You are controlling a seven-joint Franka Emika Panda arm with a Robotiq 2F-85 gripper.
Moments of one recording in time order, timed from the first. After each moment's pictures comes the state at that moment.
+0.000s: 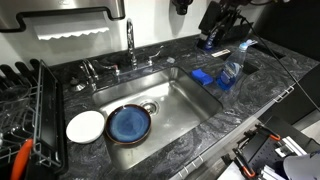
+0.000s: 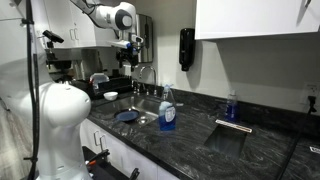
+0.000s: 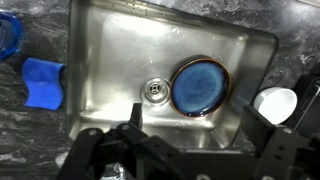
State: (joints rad) arm 0.19 -0.30 0.14 -2.19 0.23 2.00 0.08
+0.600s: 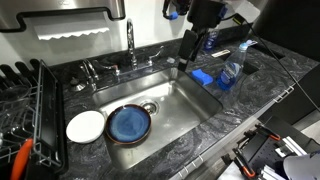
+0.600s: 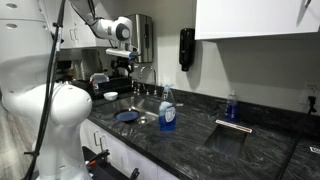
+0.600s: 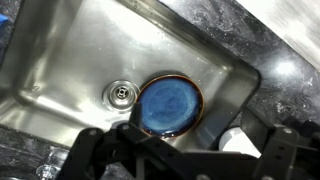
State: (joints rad) arm 0.24 -0.11 0.20 -2.11 0.21 2.05 -0.13
